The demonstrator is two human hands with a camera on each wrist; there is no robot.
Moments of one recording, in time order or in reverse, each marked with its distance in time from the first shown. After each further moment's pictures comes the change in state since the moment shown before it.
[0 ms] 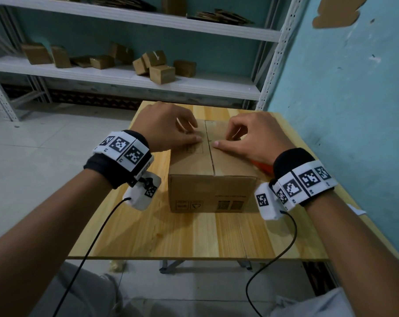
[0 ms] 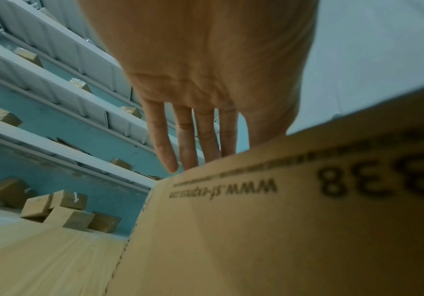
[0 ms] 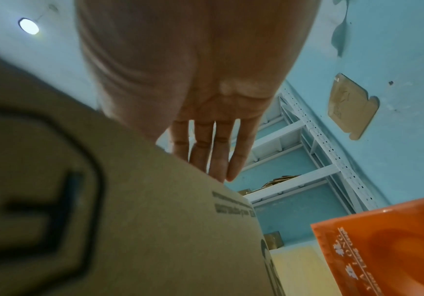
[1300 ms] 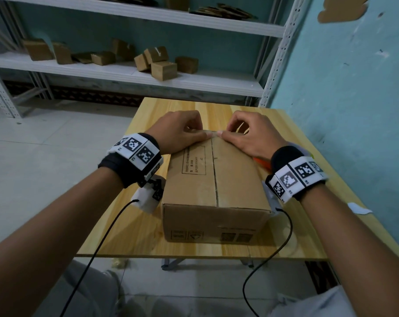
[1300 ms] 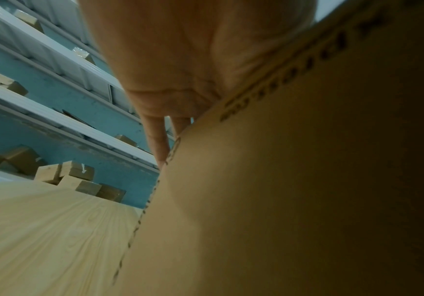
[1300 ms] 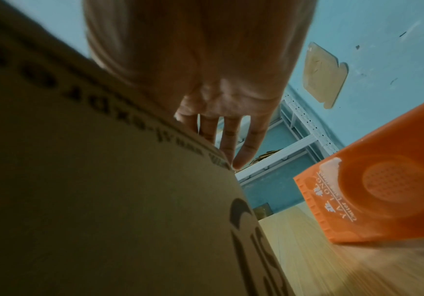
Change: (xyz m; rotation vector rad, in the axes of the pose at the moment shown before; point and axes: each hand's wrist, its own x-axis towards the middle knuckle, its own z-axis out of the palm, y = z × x) left_hand 0.008 -0.004 0.028 -0.234 -0.074 -0.038; right_hand 0.016 0.022 0.027 0.217 0.017 0.047
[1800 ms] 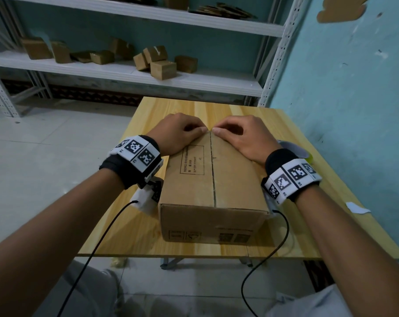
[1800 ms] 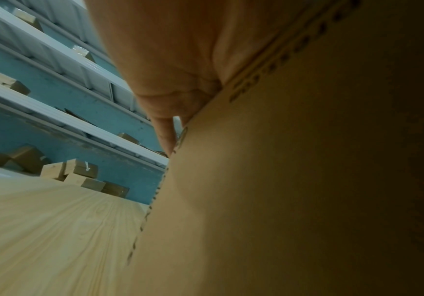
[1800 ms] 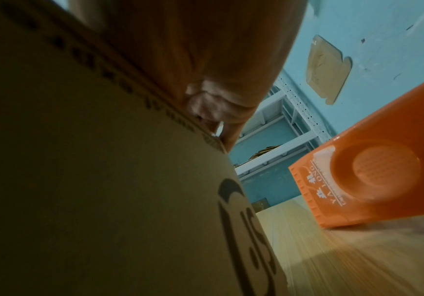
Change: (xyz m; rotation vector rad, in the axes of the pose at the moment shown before) left_hand 0.001 -0.003 0.005 -0.030 -0.027 0.072; right_hand 0.003 0.004 0.008 0.082 -0.005 -0.160
